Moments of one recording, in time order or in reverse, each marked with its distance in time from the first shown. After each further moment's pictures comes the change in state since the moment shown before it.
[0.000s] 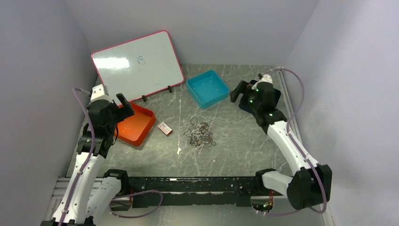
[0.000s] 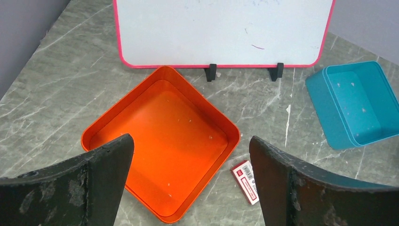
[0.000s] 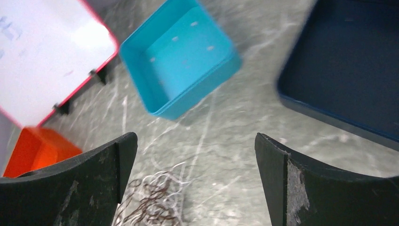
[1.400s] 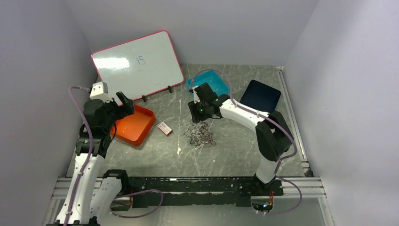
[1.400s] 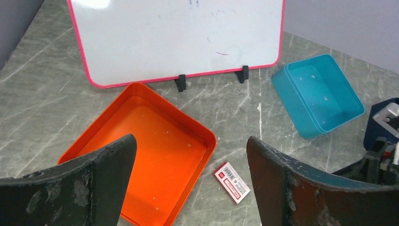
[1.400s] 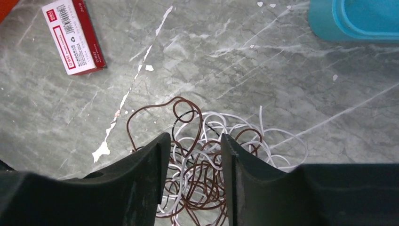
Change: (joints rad) left arm 0.077 -0.011 0.000 0.077 0.211 0.056; right arm 0.516 0.660 0.446 -0.342 -0.100 -0.295
